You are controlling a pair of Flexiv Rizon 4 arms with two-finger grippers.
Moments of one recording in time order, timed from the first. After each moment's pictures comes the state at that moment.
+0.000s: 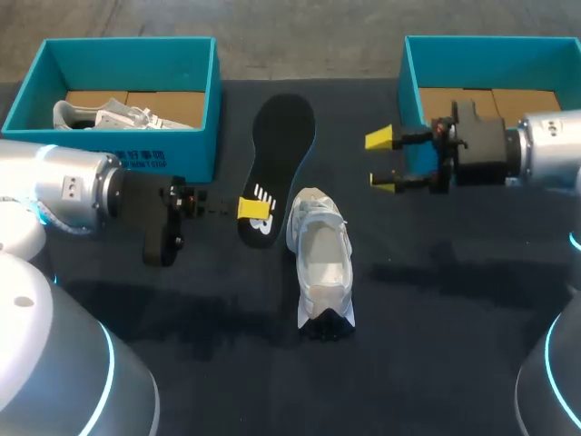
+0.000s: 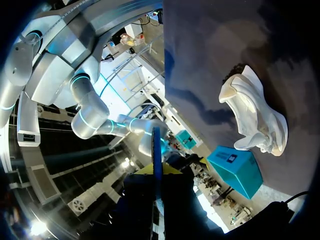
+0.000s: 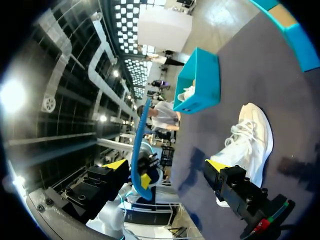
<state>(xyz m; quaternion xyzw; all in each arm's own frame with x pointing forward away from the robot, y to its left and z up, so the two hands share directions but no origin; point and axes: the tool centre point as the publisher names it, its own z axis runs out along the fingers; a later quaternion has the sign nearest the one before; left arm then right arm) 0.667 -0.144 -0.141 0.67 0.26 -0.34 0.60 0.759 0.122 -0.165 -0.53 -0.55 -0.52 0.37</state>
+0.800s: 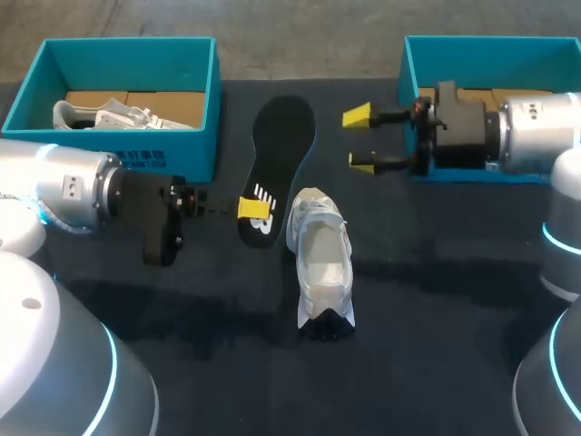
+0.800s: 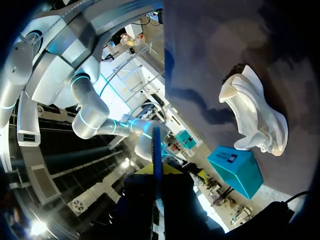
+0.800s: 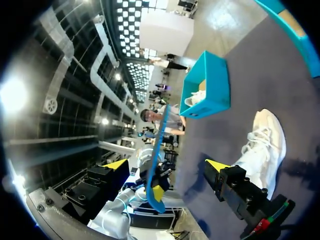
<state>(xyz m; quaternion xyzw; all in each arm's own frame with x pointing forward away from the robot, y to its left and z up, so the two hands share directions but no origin) 0.667 -0.144 -0.141 0.67 0.26 -0.34 0.60 0.767 0.157 -0.134 -0.53 -0.54 -0.54 0.37</state>
